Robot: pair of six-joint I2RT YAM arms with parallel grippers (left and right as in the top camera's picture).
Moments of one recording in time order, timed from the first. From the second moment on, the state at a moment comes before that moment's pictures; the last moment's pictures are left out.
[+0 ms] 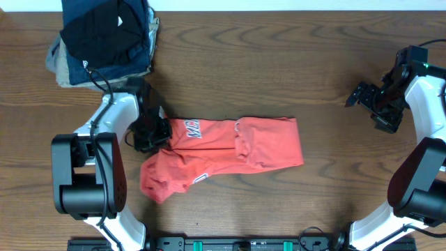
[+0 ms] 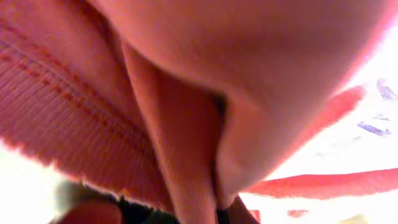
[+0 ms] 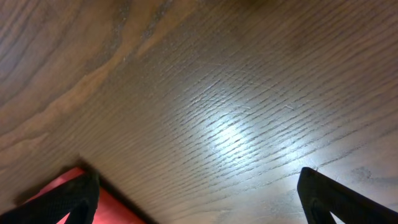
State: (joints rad) left arm 0.01 1.86 1.16 -1.05 0.25 -0.24; right arm -0.29 1.85 1.43 -1.07 -0.15 0.37
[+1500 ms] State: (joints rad) left arm -0.70 1.86 1.41 -0.90 0.12 -0.57; right arm -0.29 1.85 1.43 -1.07 -0.15 0.37
